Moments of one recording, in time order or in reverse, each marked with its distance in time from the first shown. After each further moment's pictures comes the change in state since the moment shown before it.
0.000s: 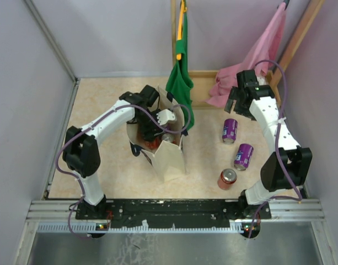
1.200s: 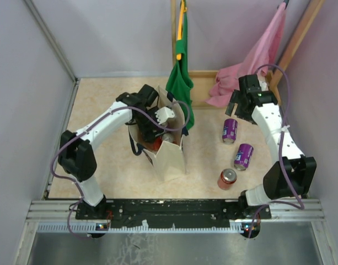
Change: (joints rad) left arm -0.019 -0.055 -0.030 0.018 -0.030 -0.118; right arm 0.000 -0.087 -0.079 0.015 -0.010 0.017
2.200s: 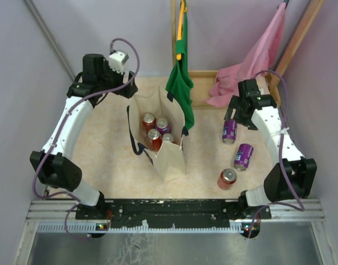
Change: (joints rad) left arm 0.333 -0.206 0.097 0.436 0.040 -0.450; right arm 0.000 -0.021 -0.058 -0.002 -0.082 0.008
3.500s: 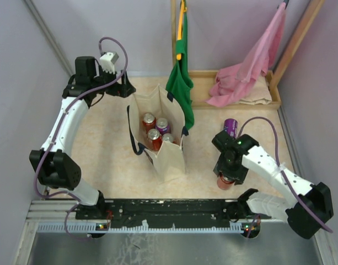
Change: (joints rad) left arm 0.146 0.010 -0.058 0.074 0.206 -0.197; right arm 0.473 -0.359 -0.523 -0.315 -0.033 0.634
